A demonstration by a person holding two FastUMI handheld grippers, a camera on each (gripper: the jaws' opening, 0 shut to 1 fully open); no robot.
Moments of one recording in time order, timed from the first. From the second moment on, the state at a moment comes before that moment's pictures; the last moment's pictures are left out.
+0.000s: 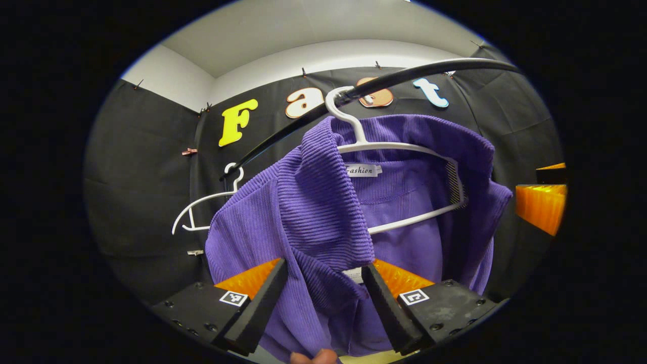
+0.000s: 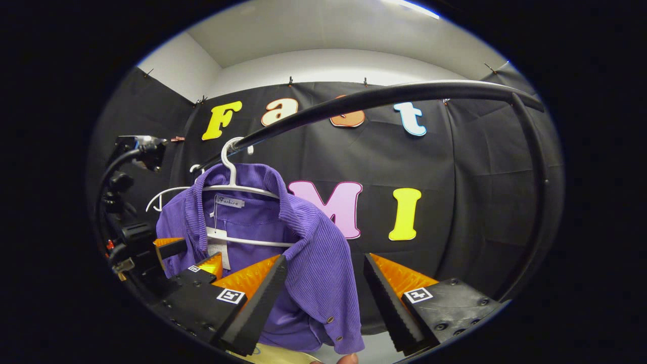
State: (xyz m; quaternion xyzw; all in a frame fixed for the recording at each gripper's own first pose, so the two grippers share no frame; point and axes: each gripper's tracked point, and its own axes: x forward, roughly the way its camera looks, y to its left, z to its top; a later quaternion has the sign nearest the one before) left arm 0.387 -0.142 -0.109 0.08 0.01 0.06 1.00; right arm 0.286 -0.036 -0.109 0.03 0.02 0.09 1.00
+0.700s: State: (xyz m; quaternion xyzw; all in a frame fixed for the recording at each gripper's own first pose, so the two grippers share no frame) left arm 0.397 -0.084 -0.107 0.07 0.03 0.08 0.99; right arm 0.334 0.031 -0.123 0.06 -0.02 0.12 0.99
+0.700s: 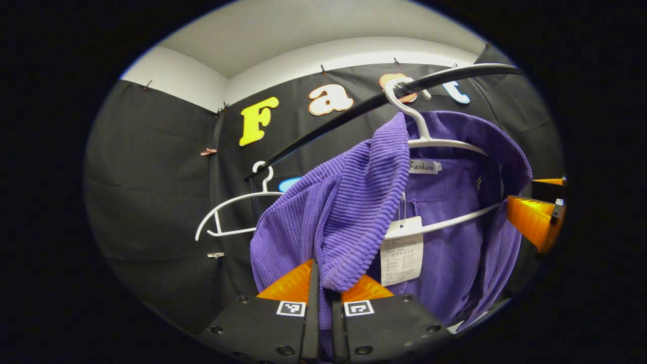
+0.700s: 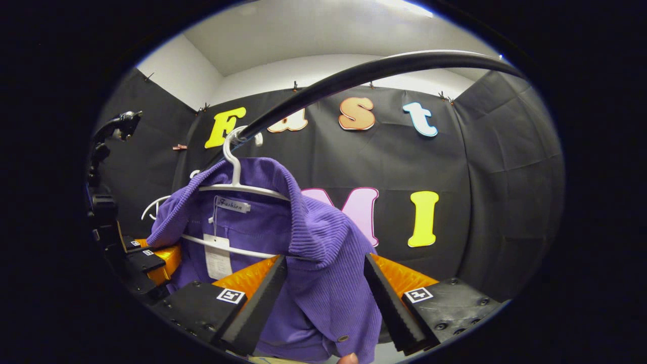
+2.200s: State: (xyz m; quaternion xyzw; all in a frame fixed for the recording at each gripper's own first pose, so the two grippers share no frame) left arm 0.383 -0.055 -0.045 0.11 0.00 0.07 0.99; right arm 0.371 -0.081 -0.047 -0.09 -0.16 -0.03 0.98
